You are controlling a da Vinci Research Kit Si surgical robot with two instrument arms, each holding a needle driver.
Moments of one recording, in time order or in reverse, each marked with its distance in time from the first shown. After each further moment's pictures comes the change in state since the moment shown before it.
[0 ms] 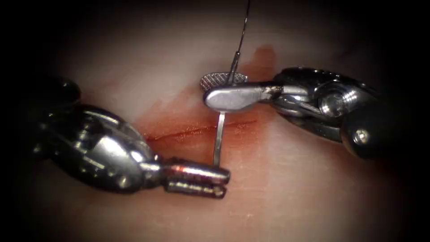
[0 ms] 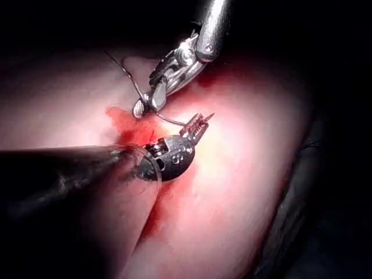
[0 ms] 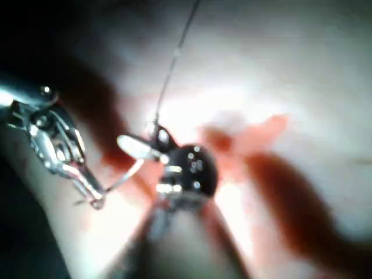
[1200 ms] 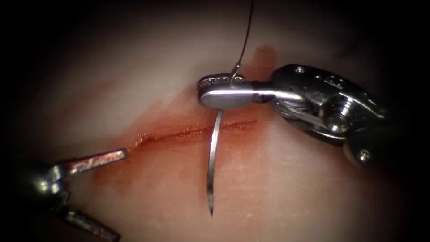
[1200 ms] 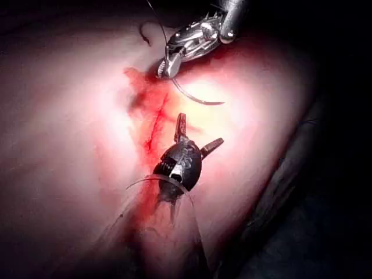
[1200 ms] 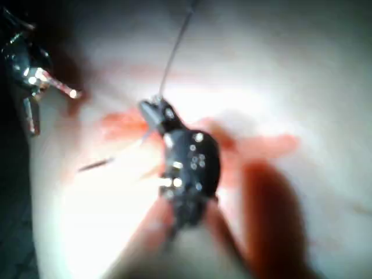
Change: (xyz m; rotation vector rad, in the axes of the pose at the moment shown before) right arm 0.001 0.000 0.001 -0.034 -0.039 -0.502; left arm 0.001 0.004 -0.008 0.124 -0.095 -0.755
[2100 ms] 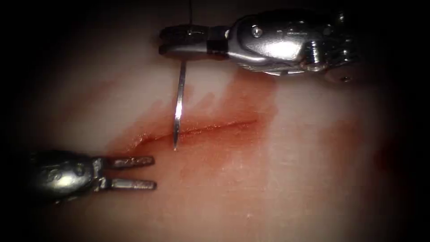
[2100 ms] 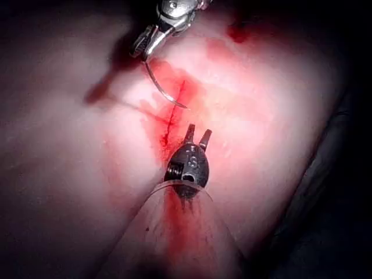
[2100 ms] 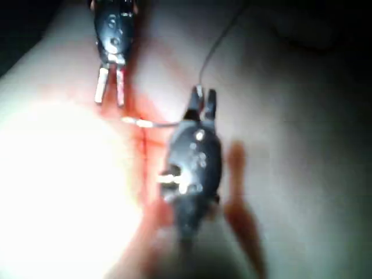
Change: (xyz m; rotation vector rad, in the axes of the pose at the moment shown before) right arm 0.003 0.003 0.006 0.044 -0.137 -0.693; left arm -0.007 -0.002 0.005 0.110 -0.086 -0.195
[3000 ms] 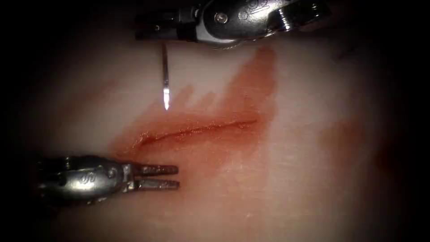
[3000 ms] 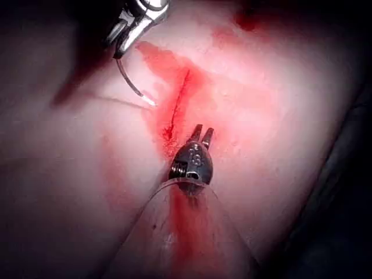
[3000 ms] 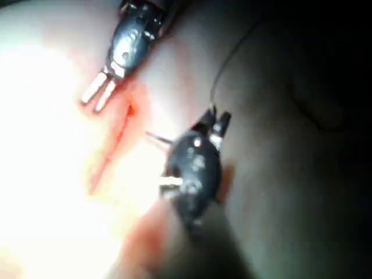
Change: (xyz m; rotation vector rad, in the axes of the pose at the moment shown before) right arm 0.000 0.002 0.003 0.036 -0.054 -0.358; left arm -0.004 -0.001 0.003 -0.039 -0.036 -0.011
